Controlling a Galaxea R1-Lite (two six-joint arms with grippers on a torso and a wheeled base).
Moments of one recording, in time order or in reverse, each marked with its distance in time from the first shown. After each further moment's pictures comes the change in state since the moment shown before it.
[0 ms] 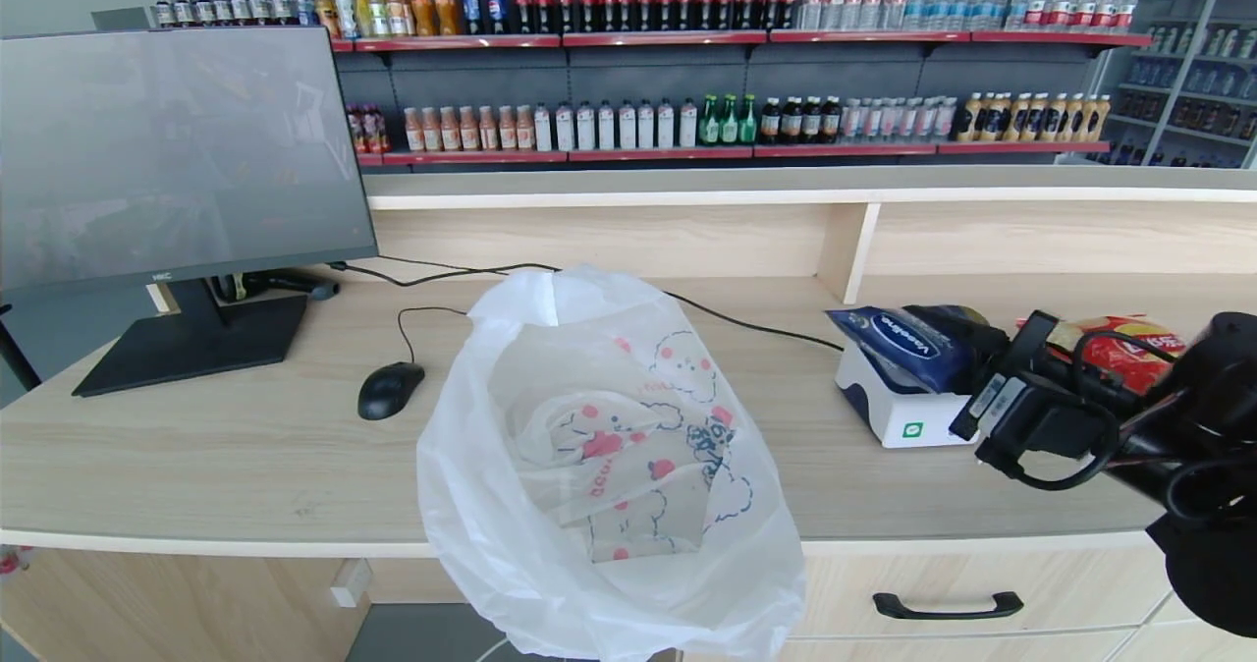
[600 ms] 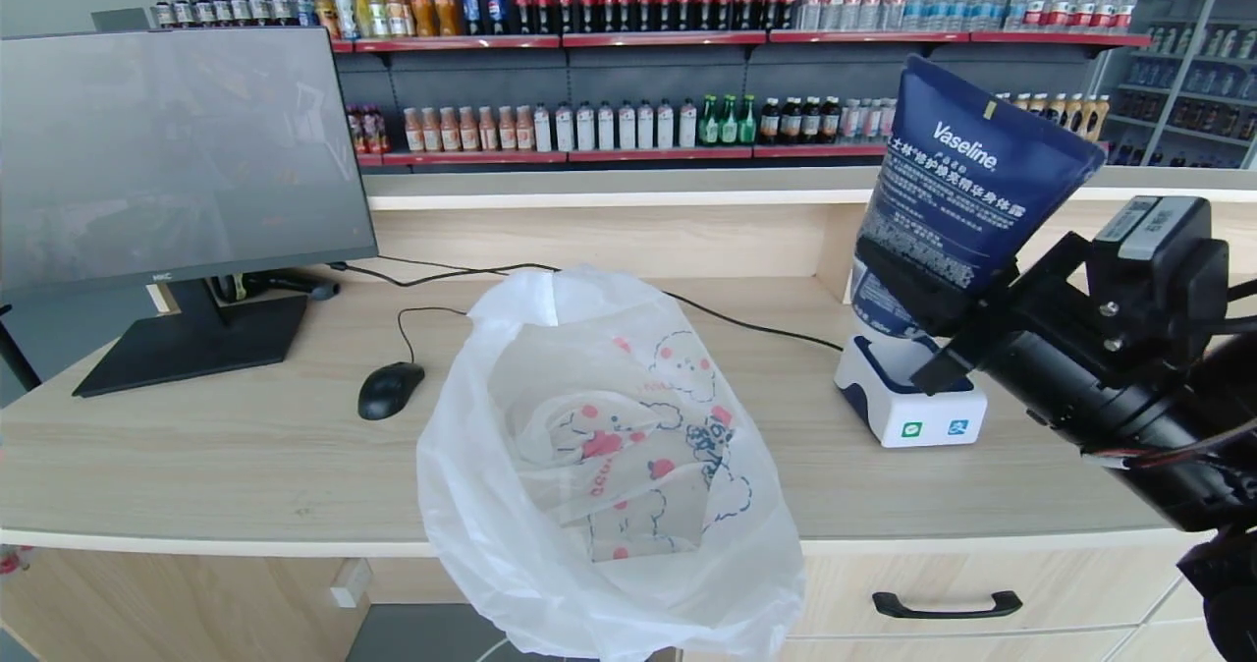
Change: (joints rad) left arm -0.001 0.000 0.000 0.000 0.000 -0.001; right arm 0.369 -0.201 -0.037 0.000 -0.380 0.771
